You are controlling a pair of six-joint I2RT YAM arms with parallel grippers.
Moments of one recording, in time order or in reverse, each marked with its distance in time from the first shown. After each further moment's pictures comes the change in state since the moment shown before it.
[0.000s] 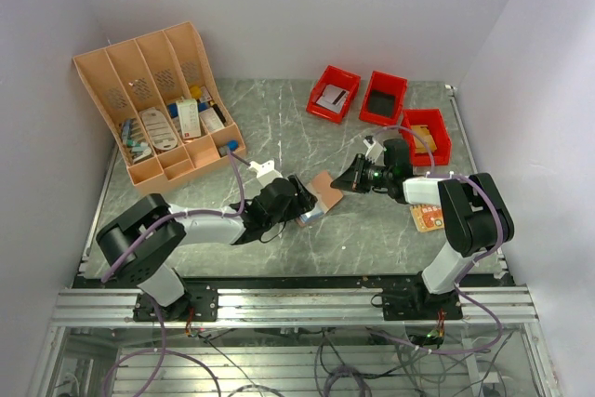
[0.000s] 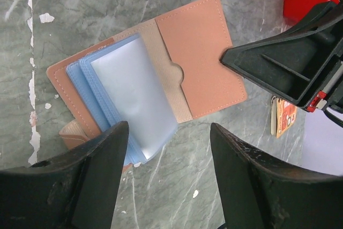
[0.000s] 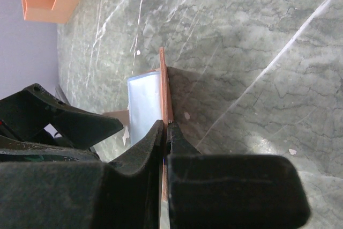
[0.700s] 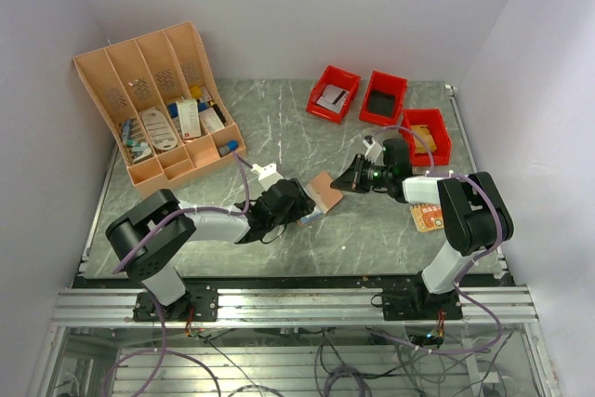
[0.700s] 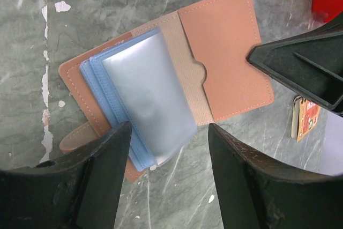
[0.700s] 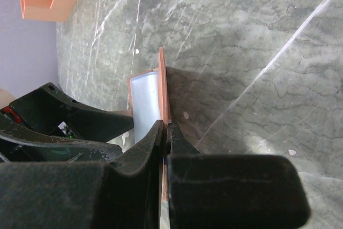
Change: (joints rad) left arm 0.000 0.061 0.014 -0.024 0.000 -0.008; right arm 0.000 0.008 0.010 -0.015 -0.003 -0.006
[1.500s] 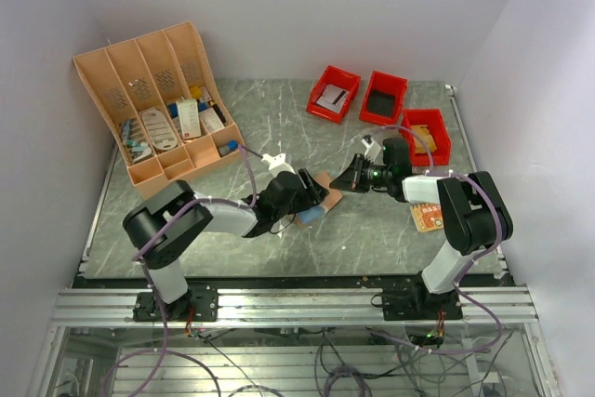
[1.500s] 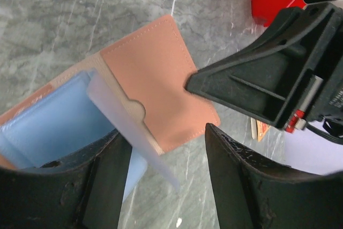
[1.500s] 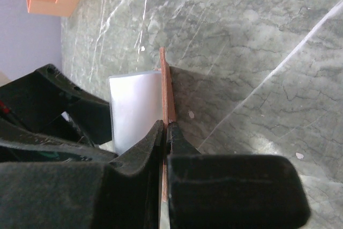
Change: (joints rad) left arm 0.026 0.087 0.040 0.235 0.093 0.058; right arm 0.000 0.004 0.006 -0.001 -0.027 -0.003
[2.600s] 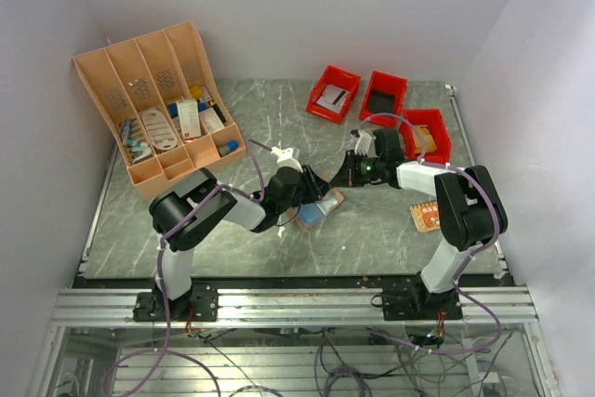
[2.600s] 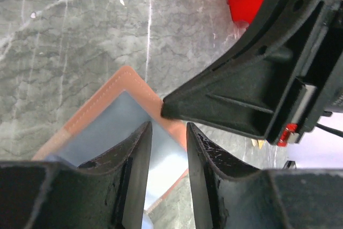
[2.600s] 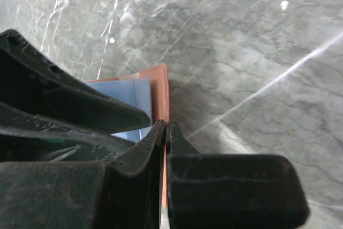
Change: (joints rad) left arm 0.053 0.210 0.070 0.277 0.131 0.124; right arm 0.036 0.040 0.169 -0.275 0.087 -0.305
